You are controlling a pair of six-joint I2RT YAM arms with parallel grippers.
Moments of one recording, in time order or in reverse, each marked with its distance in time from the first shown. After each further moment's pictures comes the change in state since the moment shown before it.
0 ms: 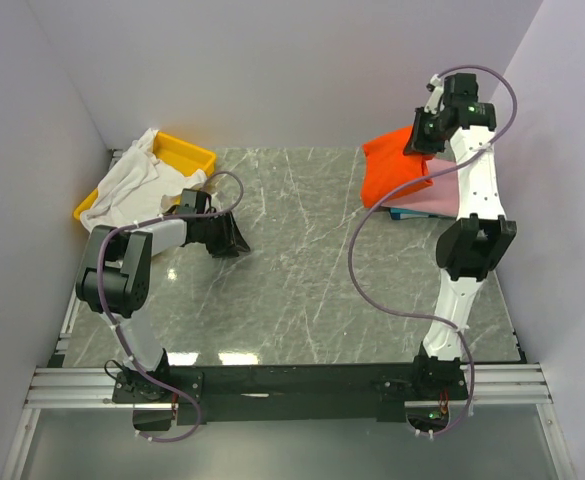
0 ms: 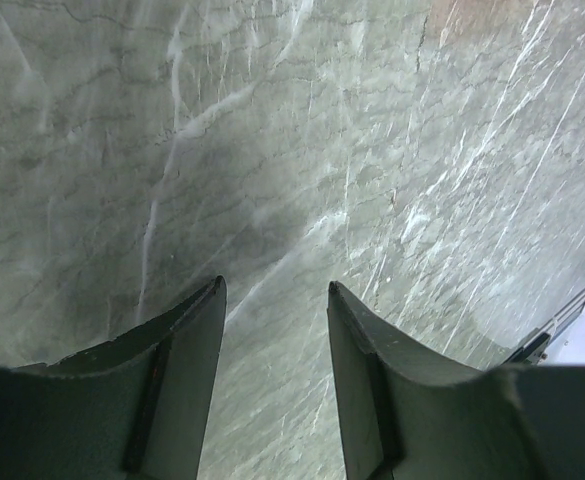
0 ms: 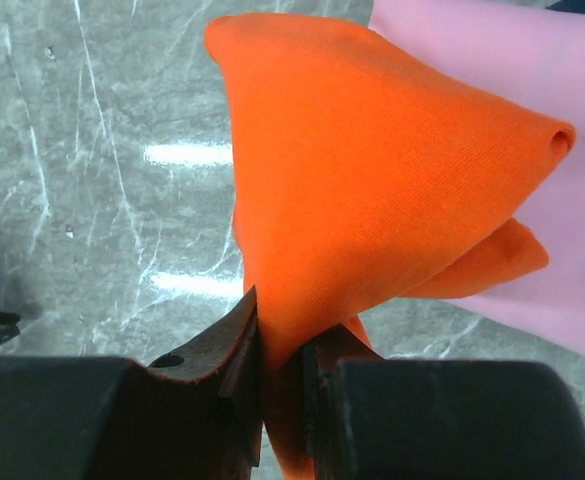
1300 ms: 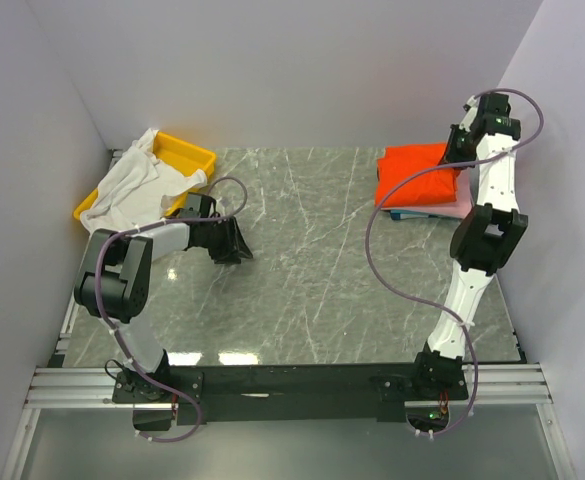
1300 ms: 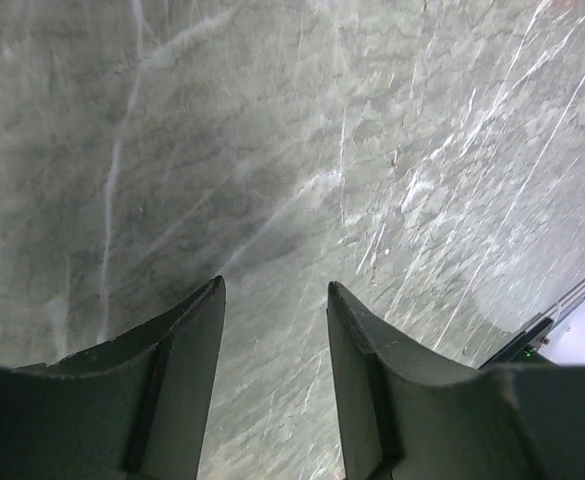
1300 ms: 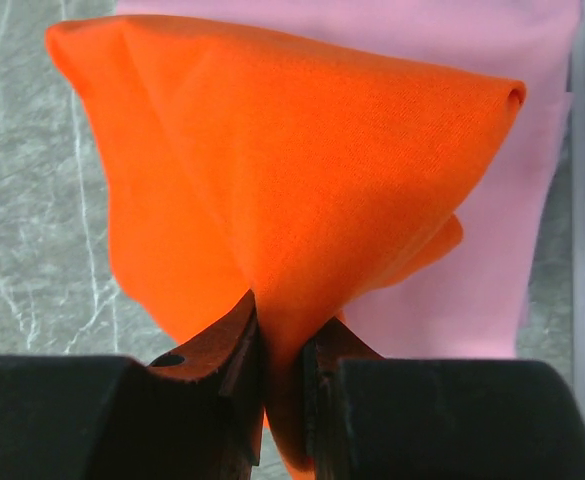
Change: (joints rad) left arm -0.035 -0.035 -0.031 -0.036 -0.013 -0.018; right arm -0.211 0.153 0.004 0.054 -0.002 -0.042
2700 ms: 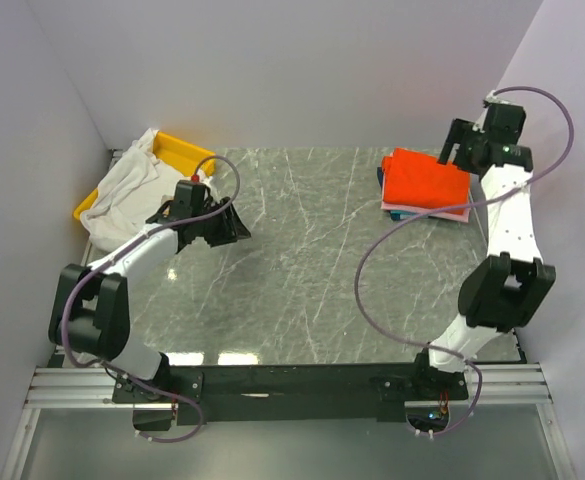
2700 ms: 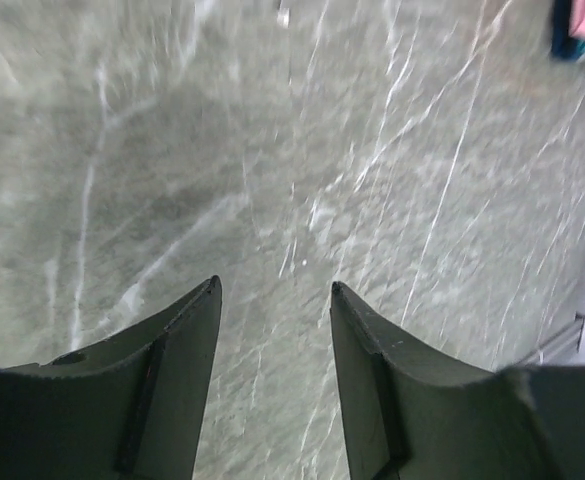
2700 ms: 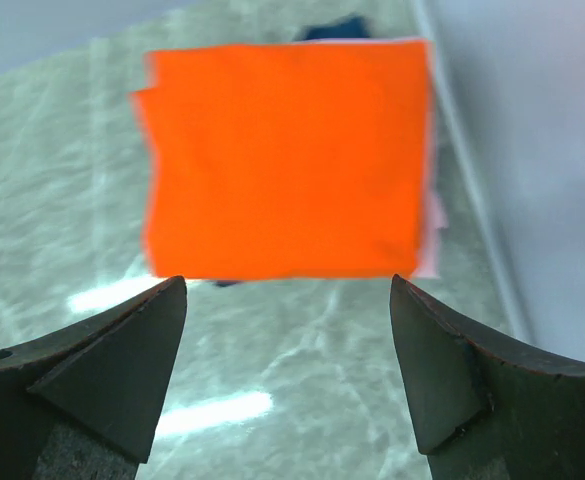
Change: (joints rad) left arm -0.042 -0.246 0.006 -0.021 -0.129 -0.053; right arm 0.029 -0.566 -0.622 0.360 0.225 0.055
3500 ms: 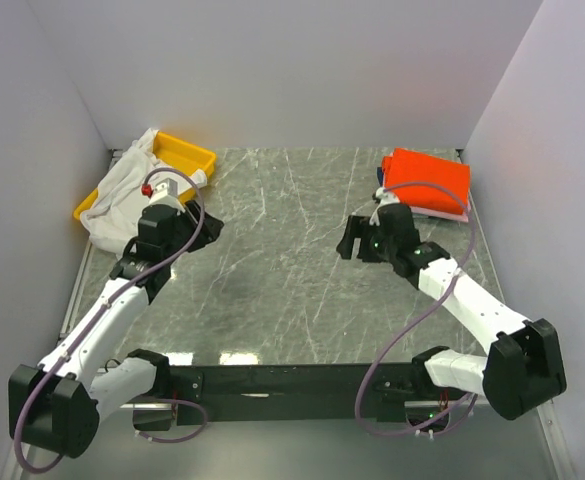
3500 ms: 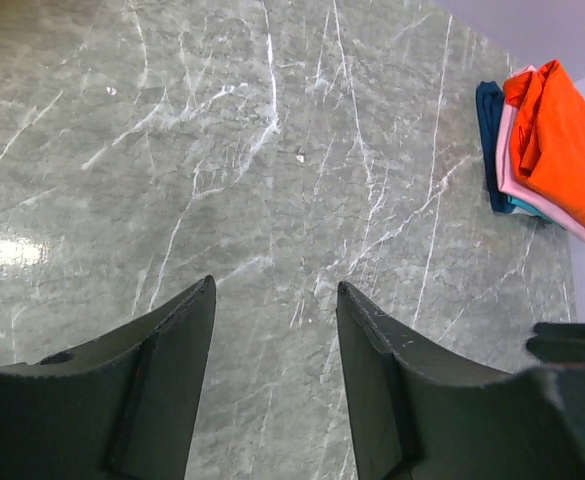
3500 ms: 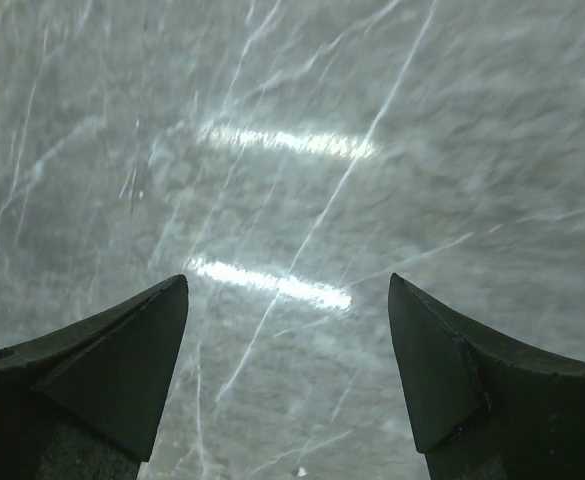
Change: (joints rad) left arm 0.000 -0.512 -0.252 0.126 -0.332 -0.080; right arm 0.615 -0.534 -0.971 0.411 -0.055 0.321
